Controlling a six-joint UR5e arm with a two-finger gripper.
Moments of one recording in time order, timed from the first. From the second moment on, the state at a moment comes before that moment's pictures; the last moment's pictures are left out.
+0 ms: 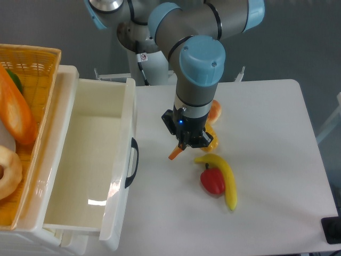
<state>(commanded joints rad) 2.47 -1.87 -1.41 -1.39 1.48 1.06</state>
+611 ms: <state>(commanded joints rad) 2.49 -1.86 -1.38 -1.41 1.48 1.04</state>
